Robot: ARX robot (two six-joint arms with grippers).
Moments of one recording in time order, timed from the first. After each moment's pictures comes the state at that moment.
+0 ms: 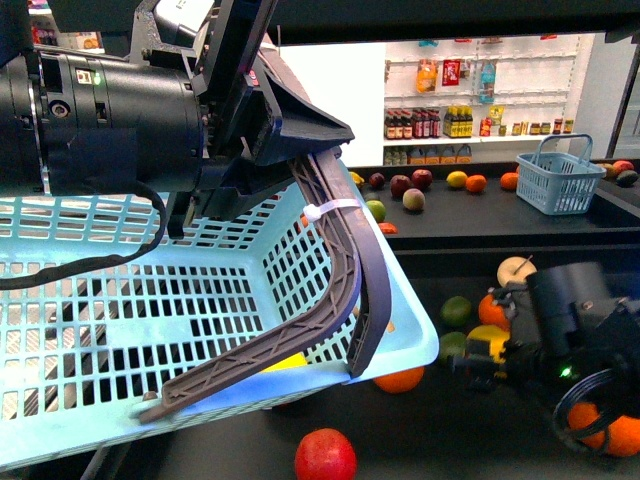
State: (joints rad) left arm -0.34 1.66 0.99 0.54 0.70 -0.70; right arm 0.06 2.45 1.31 0.47 0.01 0.24
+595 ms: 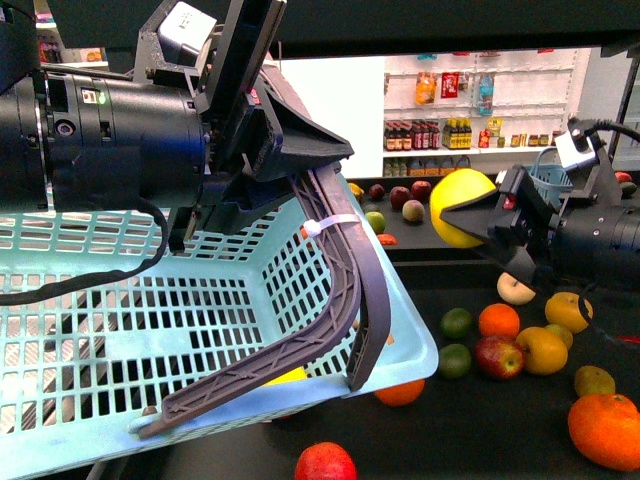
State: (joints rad) left arm -0.34 1.66 0.99 0.54 0.70 -0.70; right arm 0.06 1.91 0.91 0.94 -0.57 0.72
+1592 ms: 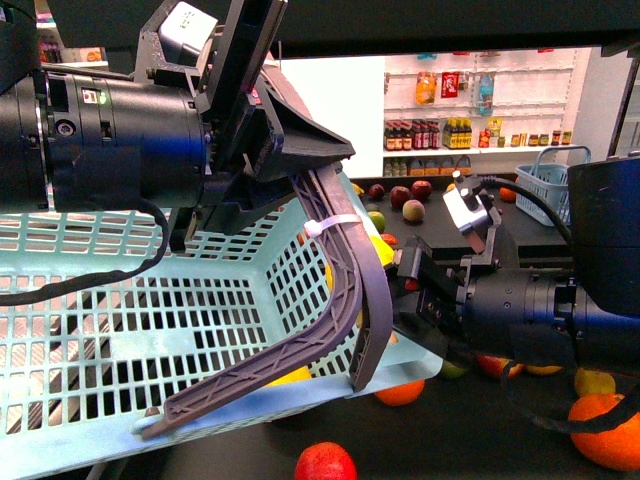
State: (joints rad) left arm -0.34 1.66 0.99 0.54 0.70 -0.70; right arm 0.24 1.94 0.87 0.83 -0.57 0.61
